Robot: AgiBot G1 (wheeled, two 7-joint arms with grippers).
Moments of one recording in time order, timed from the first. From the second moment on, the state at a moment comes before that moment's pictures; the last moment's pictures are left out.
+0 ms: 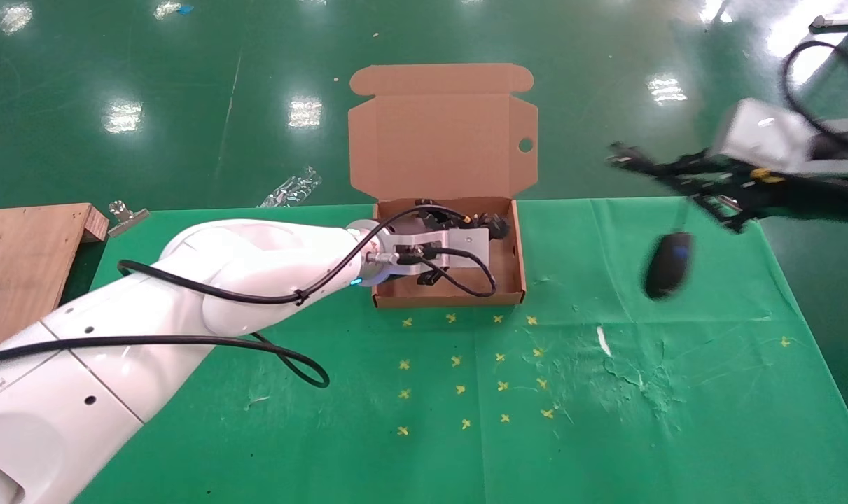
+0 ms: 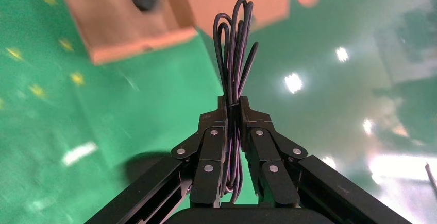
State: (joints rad) left arm -1.50 1.36 1.09 -0.86 2.11 0.59 -0.42; right arm 1.52 -0.66 -0.50 1.26 -1.74 -1.19 0.28
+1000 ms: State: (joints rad) left arm -1.72 1.21 0.99 -0.54 1.98 0.55 -0.55; right arm 1.53 -1.03 -0.59 1.06 -1.63 -1.18 0.11
